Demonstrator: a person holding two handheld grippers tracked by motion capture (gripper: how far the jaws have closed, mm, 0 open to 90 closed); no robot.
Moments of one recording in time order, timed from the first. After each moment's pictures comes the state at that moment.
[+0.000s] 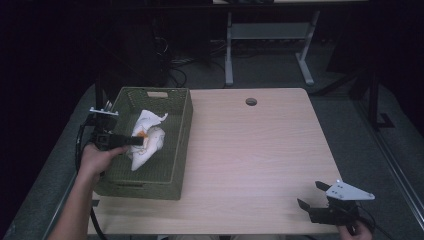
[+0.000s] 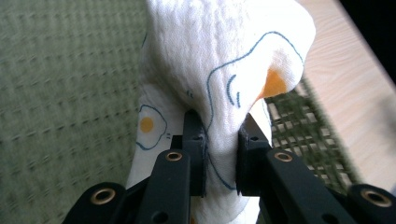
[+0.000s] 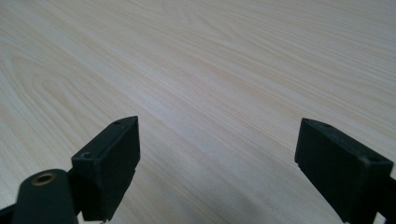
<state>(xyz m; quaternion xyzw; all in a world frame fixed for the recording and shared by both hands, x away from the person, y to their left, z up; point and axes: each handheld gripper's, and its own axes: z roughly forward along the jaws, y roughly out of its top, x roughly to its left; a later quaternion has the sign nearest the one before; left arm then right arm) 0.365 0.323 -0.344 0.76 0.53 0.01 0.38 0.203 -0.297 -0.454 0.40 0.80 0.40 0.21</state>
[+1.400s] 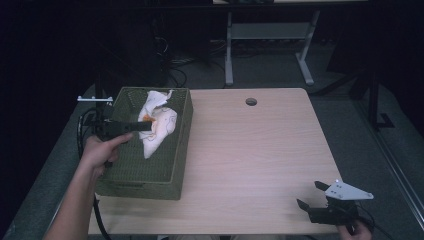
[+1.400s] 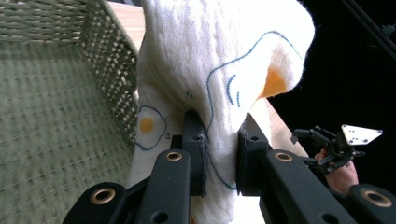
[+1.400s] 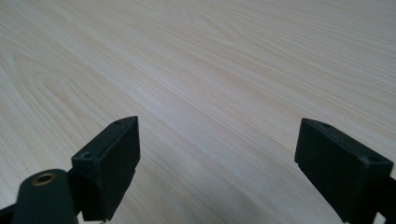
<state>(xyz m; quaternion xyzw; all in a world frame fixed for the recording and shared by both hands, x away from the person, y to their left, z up) 0.364 0.306 -0.305 0.71 0.47 -0.06 0.52 0.203 -0.295 -0.455 0.40 0.80 0.40 0.21</state>
